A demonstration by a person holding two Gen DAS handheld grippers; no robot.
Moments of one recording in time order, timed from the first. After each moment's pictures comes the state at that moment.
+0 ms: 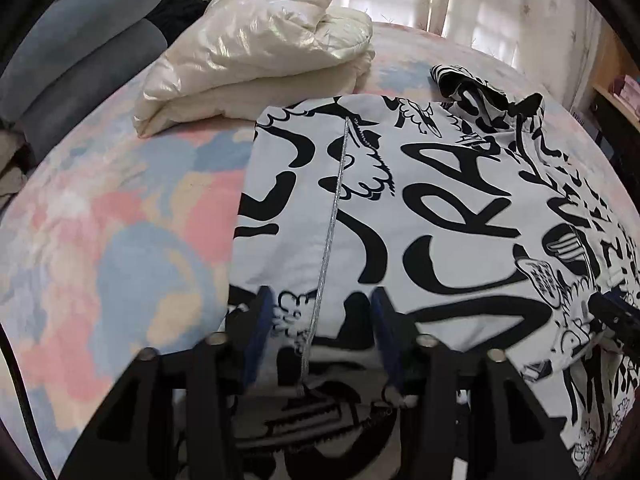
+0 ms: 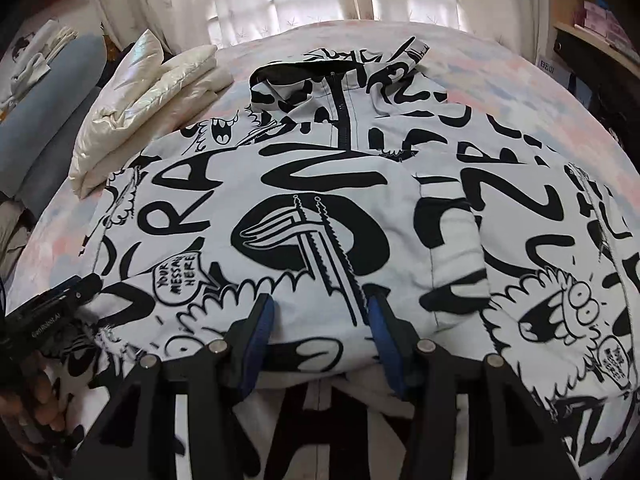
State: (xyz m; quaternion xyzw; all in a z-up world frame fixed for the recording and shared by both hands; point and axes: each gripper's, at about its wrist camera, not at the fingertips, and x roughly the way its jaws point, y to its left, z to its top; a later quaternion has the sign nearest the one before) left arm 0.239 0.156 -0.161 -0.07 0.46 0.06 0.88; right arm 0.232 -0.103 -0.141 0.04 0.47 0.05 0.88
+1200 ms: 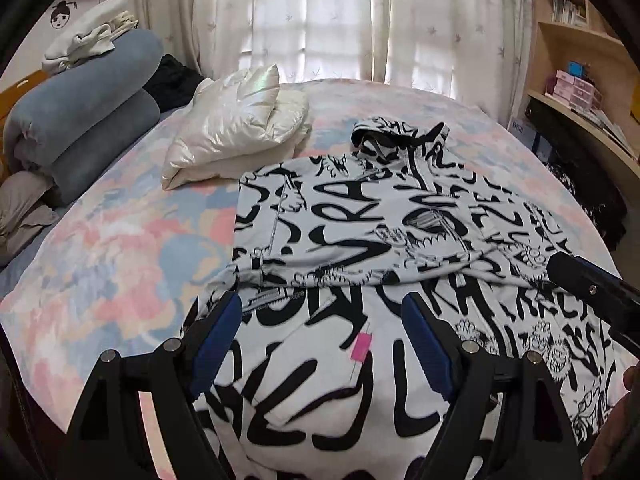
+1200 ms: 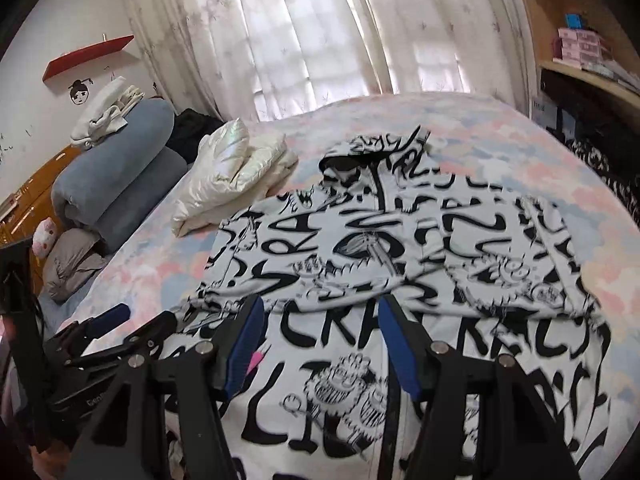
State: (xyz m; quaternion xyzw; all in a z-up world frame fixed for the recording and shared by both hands) left arm 0.069 0.093 -0.035 -0.03 0.38 0.01 0.92; right arm 0.065 -0.090 -0.024 0.08 0.36 0.10 0.93
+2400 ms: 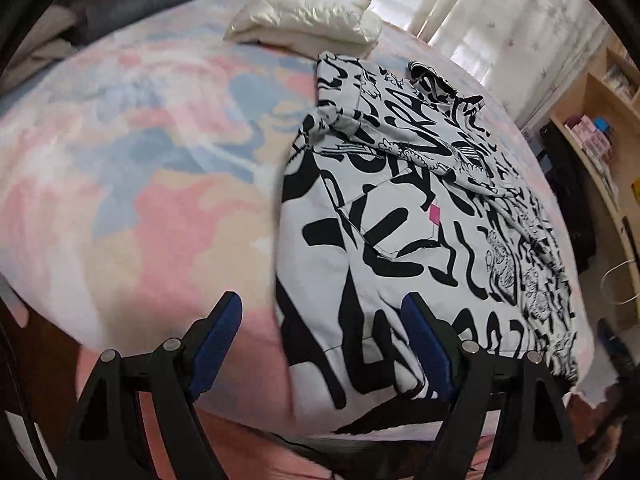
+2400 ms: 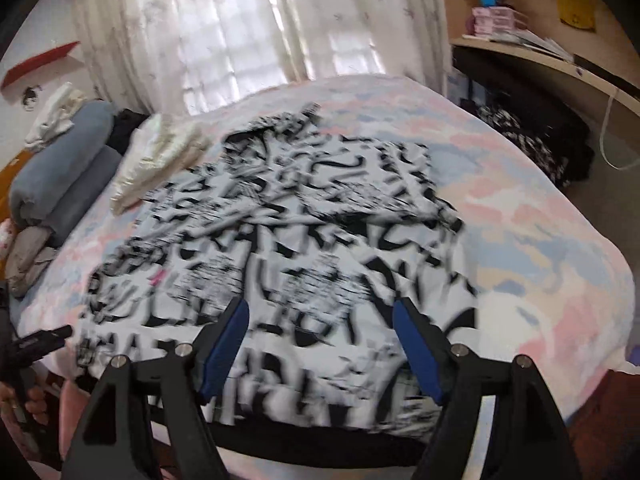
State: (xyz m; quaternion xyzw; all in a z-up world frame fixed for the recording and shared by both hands) left arm -0.024 0.218 -0.124 -0.21 0.48 -0.02 0.85; right arm -0.061 -0.212 -0.052 0.07 0.39 -0.05 0.92
